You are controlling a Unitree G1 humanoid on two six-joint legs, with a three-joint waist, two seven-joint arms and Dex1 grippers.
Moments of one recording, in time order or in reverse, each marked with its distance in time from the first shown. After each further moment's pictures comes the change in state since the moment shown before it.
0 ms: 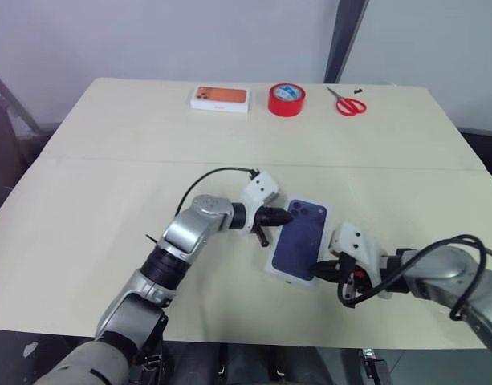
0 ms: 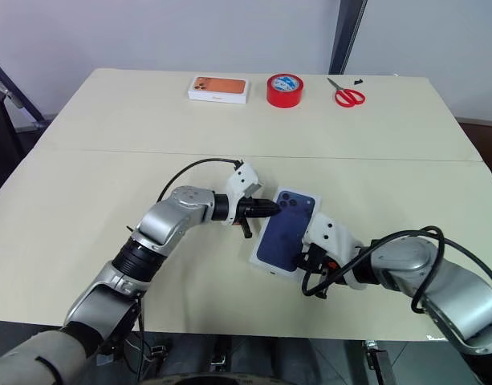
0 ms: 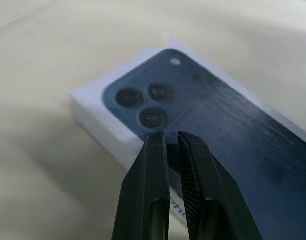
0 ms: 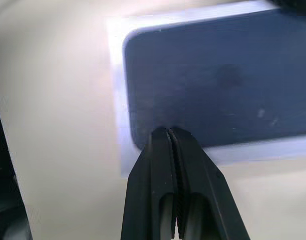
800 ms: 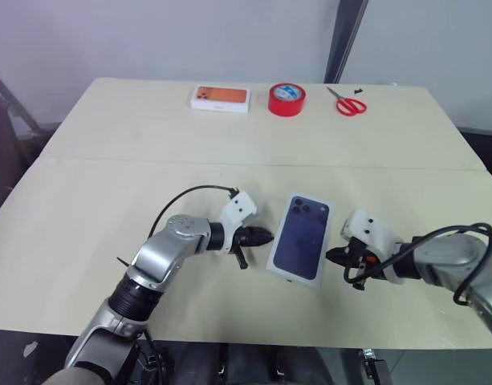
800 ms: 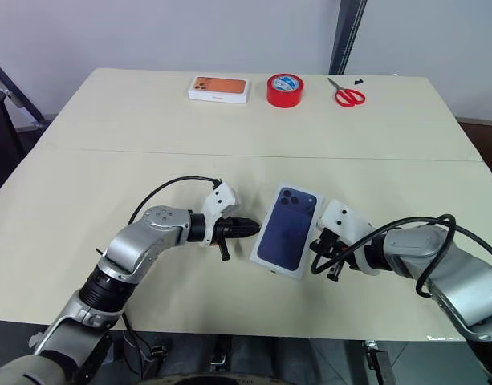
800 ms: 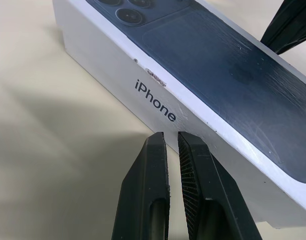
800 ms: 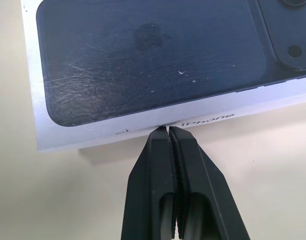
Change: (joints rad) left arm 0.214 0.125 0.062 -0.324 -0.064 0.156 -0.001; right arm -0.031 -0.045 -0.070 0.072 -0.051 0.013 0.043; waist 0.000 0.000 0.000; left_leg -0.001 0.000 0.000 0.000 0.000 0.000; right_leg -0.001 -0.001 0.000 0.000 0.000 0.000
